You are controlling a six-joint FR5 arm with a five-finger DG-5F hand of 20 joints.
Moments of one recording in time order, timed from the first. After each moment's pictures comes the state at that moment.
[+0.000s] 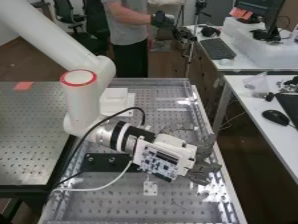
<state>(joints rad) 1.40 -2.28 -1.55 -2.55 -1.40 0.48</state>
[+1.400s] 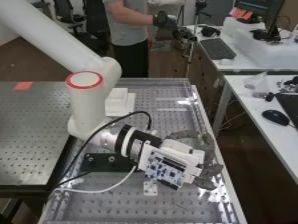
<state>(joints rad) 1.39 -2.31 -1.48 -2.59 -1.38 0.44</state>
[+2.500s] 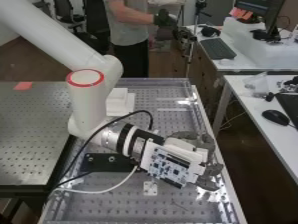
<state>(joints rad) 1.38 -2.31 -1.46 -2.61 -1.39 0.36</state>
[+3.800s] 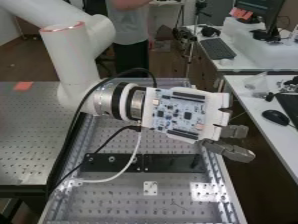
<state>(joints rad) 1.37 -2.16 -1.41 -2.62 -1.38 0.18</state>
